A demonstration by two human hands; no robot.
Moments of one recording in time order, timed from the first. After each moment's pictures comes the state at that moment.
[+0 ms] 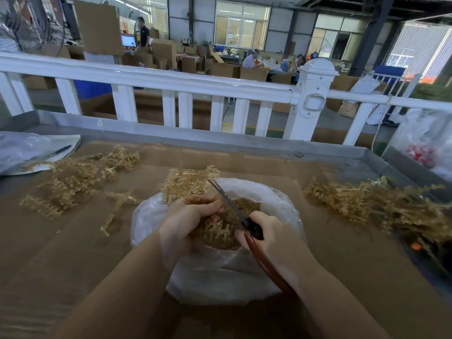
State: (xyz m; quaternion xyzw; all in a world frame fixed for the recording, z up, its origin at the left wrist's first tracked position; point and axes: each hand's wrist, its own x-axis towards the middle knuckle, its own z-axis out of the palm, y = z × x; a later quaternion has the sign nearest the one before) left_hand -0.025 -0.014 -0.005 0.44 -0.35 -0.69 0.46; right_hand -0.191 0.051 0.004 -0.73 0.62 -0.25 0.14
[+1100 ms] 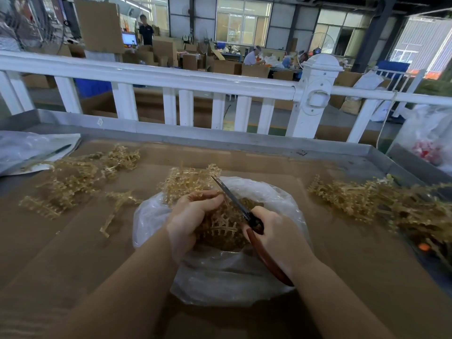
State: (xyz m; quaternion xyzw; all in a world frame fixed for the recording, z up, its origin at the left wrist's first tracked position) left_hand -0.029 -0.037 -0.024 0.45 -0.36 -0.67 0.47; right_hand -0.200 0.029 -0.014 -0.75 0.59 -0.28 0.09
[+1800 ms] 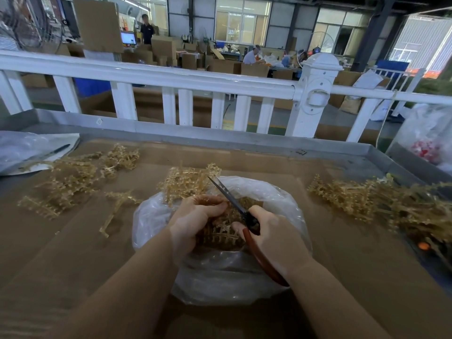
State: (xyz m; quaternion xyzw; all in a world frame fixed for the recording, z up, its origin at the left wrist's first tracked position) left_hand -0.030 -0.031 -0.020 0.45 -0.41 -0.67 0.43; right_hand -0.193 0.032 -0.016 -0.74 0.61 -0.28 0.09
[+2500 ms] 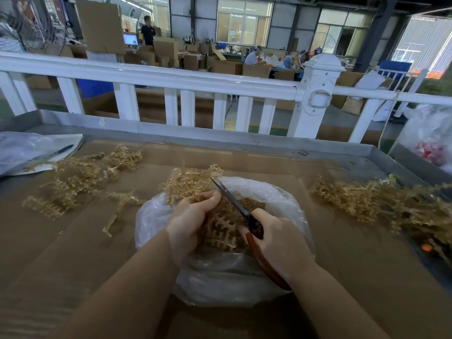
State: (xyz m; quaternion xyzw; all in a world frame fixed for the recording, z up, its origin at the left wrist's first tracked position) left_hand -0.029 -0.032 -0.022 0.44 -0.32 -0.69 0.48; right_hand -0.196 0.036 -0.019 -0.75 0.60 -0.27 0.06
